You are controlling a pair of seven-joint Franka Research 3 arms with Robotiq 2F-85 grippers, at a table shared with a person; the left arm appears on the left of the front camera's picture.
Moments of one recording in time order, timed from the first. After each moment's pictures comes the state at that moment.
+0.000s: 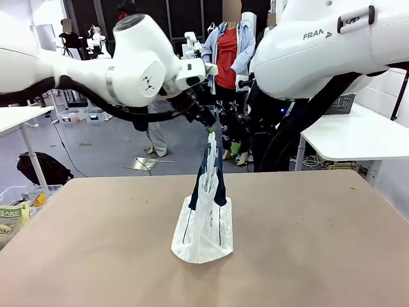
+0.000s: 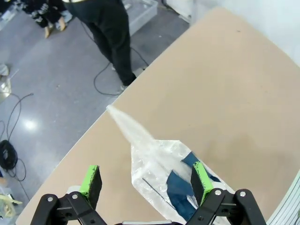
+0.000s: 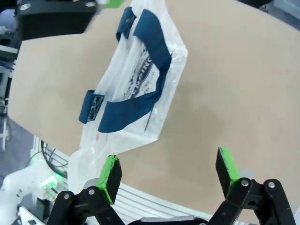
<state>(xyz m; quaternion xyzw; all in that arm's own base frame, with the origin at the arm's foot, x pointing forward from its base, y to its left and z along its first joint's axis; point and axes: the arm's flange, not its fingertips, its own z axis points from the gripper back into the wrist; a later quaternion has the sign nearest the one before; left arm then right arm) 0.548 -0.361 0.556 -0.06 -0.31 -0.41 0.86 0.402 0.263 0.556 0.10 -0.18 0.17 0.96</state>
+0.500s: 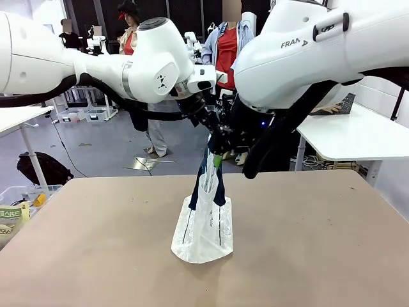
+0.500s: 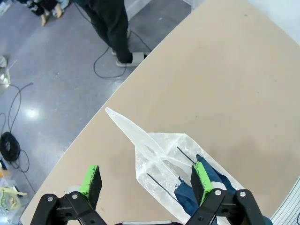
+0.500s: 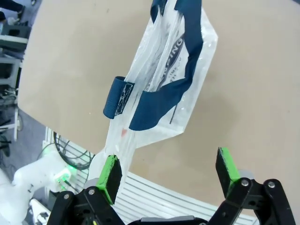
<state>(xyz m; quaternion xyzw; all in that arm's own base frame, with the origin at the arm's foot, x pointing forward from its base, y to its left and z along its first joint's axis) 0.571 -0.375 0.543 -0.03 -0.26 -0.42 0.87 0.395 0.297 0.530 0.13 -0.14 0.17 0.97</state>
